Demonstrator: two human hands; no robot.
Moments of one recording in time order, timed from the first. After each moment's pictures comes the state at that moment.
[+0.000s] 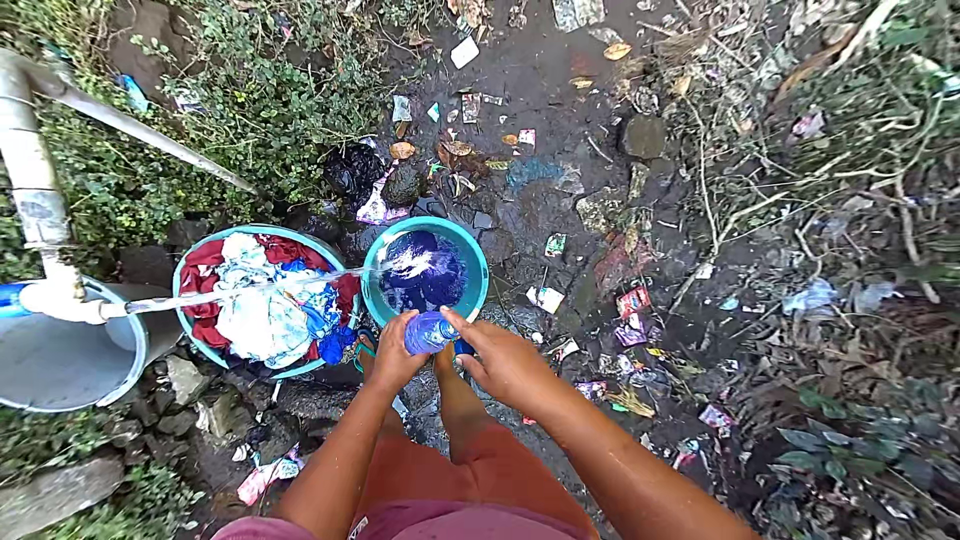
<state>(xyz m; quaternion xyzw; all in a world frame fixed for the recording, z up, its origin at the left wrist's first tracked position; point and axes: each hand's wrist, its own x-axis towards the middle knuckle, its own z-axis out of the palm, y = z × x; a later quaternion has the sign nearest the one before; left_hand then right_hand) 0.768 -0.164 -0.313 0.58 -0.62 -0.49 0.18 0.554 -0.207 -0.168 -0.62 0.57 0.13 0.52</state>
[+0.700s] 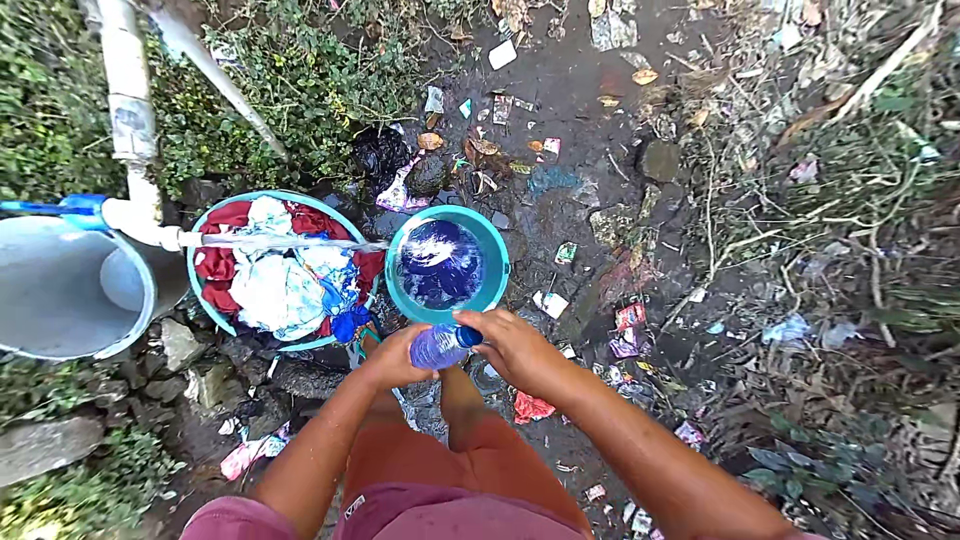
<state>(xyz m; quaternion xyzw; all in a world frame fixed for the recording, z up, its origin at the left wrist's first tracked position) 0.855 -0.154 -0.279 0.46 -0.59 -0.66 0.06 0.604 -0.185 -0.179 -0.75 0.47 -0.07 0.46</state>
